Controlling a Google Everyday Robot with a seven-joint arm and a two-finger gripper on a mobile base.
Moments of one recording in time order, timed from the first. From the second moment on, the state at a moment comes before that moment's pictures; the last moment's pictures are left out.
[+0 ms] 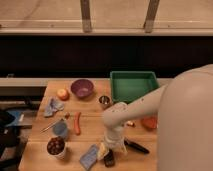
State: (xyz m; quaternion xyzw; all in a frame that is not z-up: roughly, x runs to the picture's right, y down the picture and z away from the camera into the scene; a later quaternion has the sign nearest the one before) arm 0.039 0.335 0.723 -0.40 0.30 0.56 0.66
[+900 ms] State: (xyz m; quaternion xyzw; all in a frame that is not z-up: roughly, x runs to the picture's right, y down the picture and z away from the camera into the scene) arm 0.030 0.340 0.727 -0.38 0.31 0.54 0.69
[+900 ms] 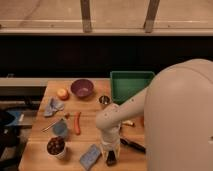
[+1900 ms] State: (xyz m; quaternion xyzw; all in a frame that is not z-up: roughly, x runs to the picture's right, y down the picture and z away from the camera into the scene) arm 0.048 0.261 0.702 -0.38 0.24 0.59 0.67
